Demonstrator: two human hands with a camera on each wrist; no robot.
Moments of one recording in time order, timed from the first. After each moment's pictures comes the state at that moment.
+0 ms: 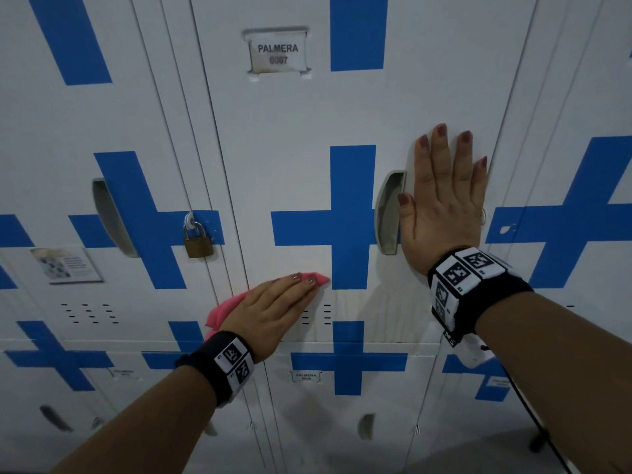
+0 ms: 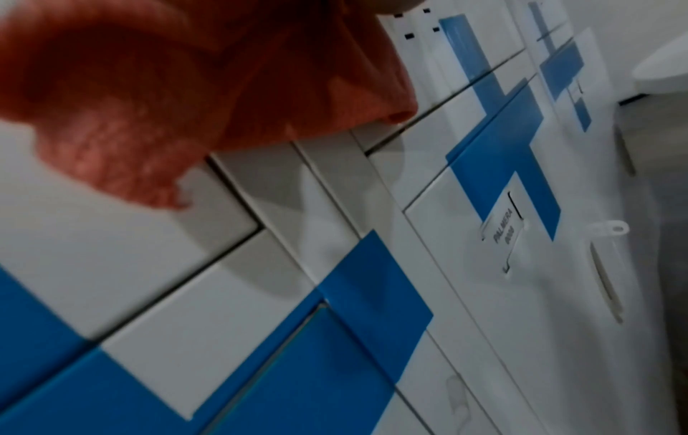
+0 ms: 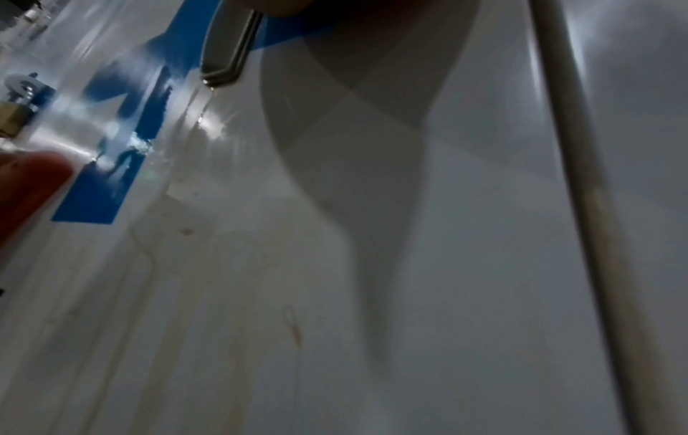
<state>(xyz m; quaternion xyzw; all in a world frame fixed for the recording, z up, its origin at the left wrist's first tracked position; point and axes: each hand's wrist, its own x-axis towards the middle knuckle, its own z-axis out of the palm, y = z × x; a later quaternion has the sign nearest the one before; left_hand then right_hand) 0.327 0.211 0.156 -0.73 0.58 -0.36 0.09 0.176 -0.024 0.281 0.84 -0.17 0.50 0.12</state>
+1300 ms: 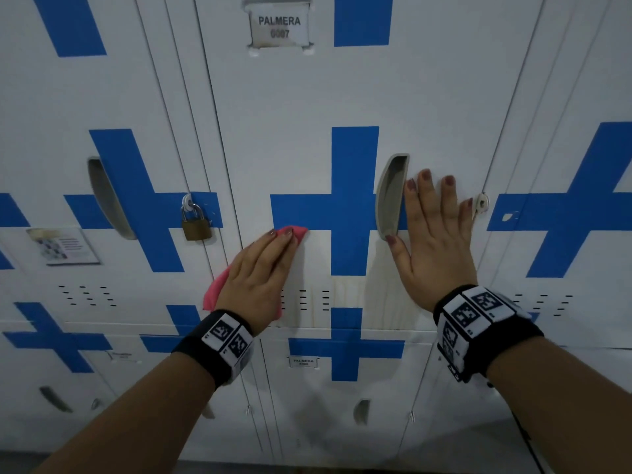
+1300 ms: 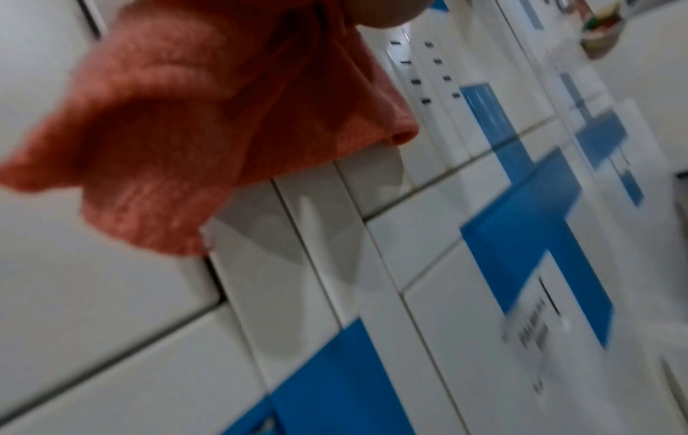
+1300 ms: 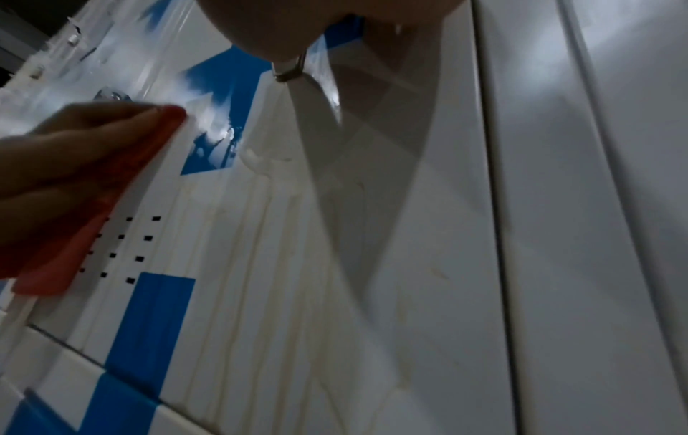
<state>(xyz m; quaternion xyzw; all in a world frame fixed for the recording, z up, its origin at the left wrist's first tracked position) 0.314 0.207 0.178 -0.78 0.49 -0.39 -0.05 0.158 -0.018 0.223 0.89 -0.15 0.43 0.09</state>
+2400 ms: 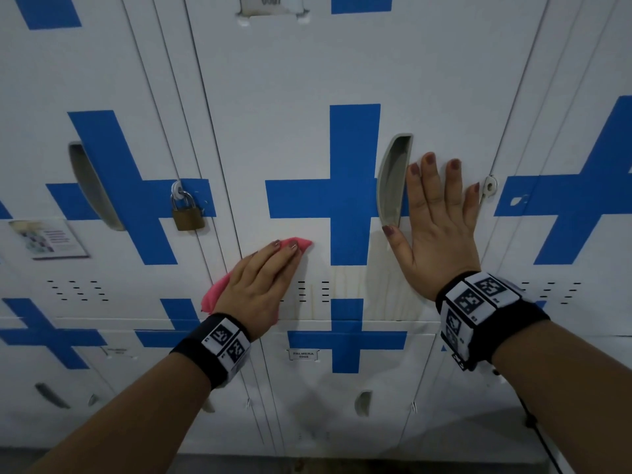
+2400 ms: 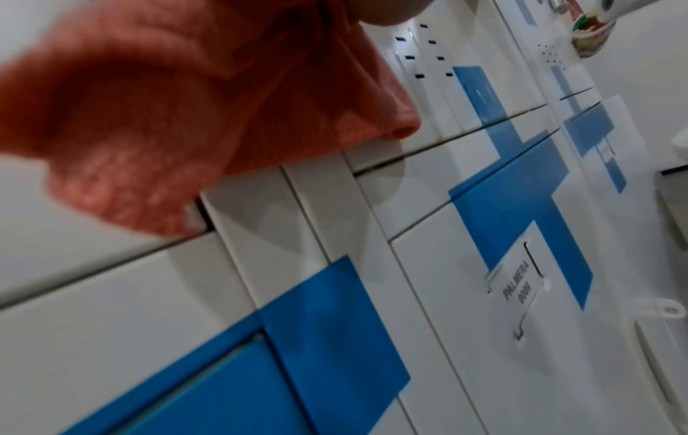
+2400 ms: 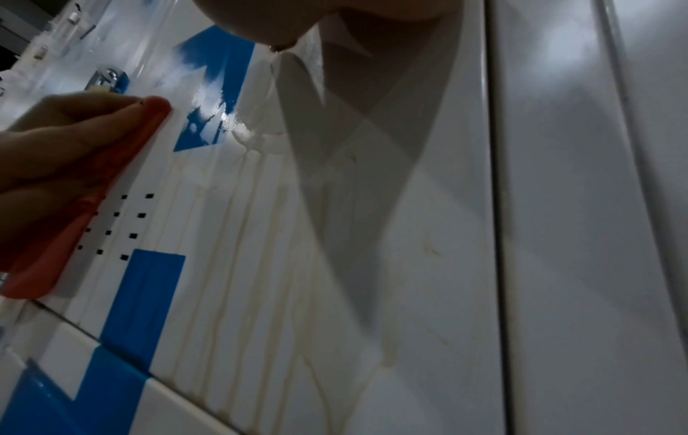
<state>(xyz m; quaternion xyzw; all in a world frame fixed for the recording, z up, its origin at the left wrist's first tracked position) 0.325 0.209 0.146 -0.74 0.53 -0.41 -0.03 0.162 -0.020 0.220 0.88 -0.16 0.43 0.10</state>
